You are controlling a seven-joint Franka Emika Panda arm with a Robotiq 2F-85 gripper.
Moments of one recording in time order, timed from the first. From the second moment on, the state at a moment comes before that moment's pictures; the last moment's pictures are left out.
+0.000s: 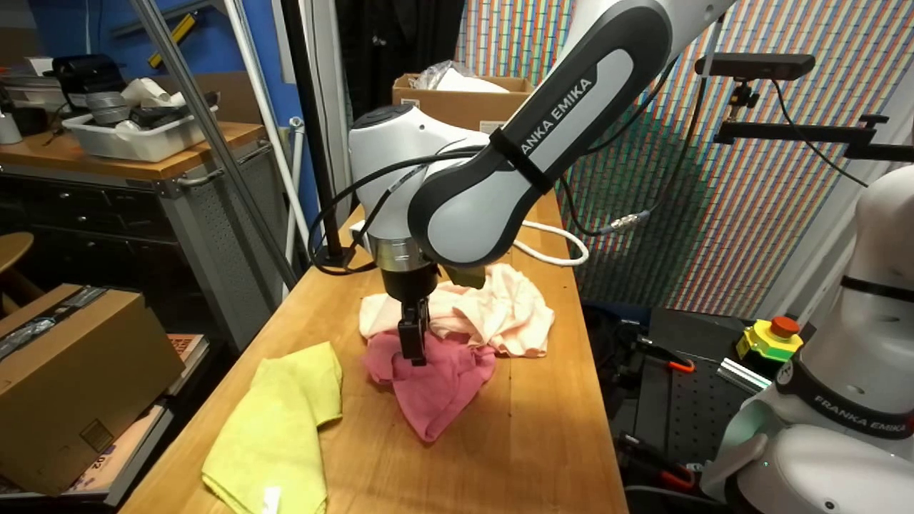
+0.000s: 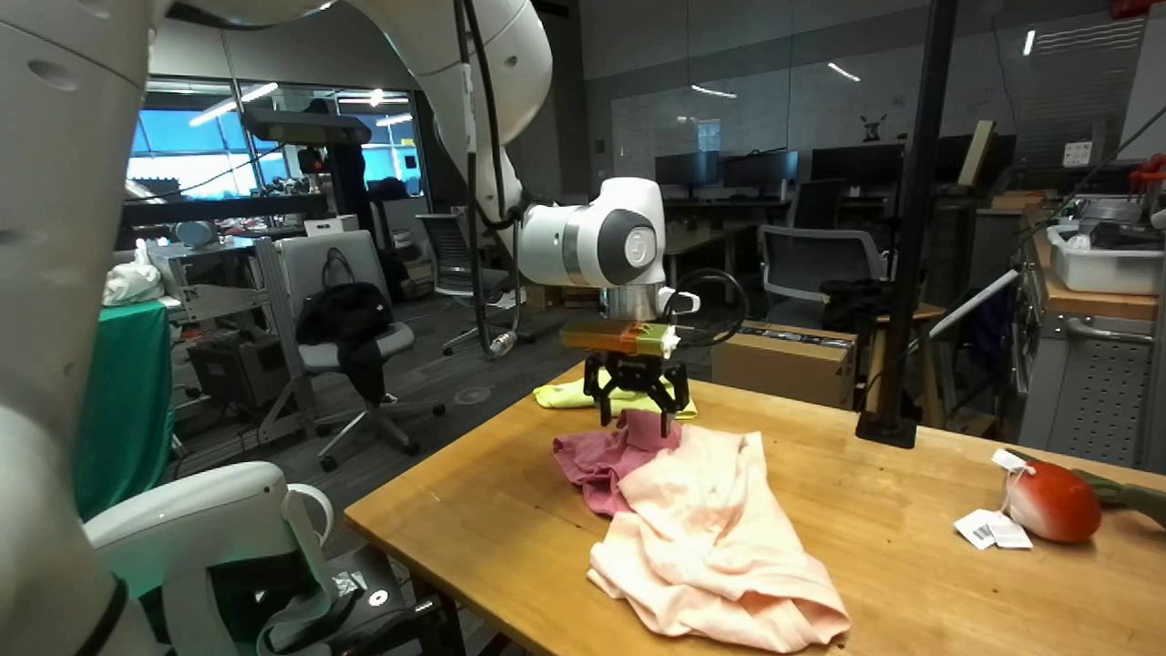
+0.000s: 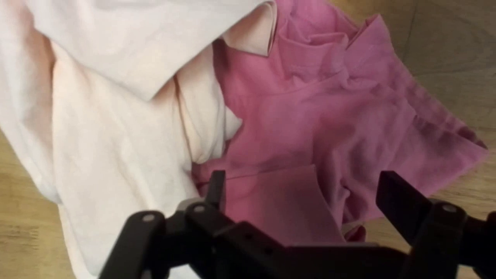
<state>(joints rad) 0.20 0.39 0.14 -2.06 -0.15 2.36 -0.09</state>
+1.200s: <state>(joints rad) 0.19 0.49 0.16 -2.06 -0.13 2.47 -0.11</state>
